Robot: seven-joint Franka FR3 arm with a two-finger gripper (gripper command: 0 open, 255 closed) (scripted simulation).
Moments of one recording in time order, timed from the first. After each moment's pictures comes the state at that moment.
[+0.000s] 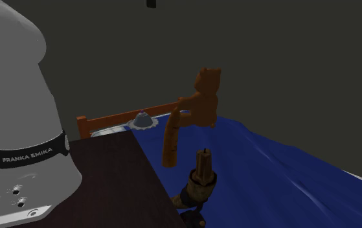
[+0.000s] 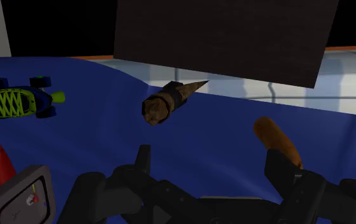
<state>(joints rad) -0.02 -0.82 -0.02 -2.41 -0.10 1.57 -0.12</state>
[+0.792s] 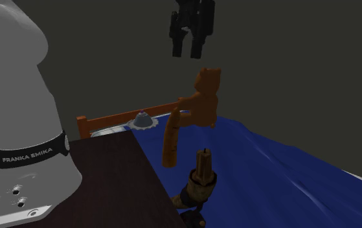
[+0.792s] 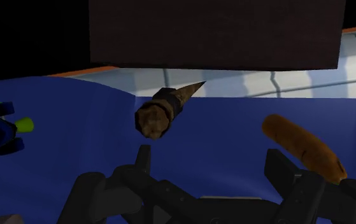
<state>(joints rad) -0.06 -0.58 -0.14 -2.53 -0.07 1.85 -0.13</state>
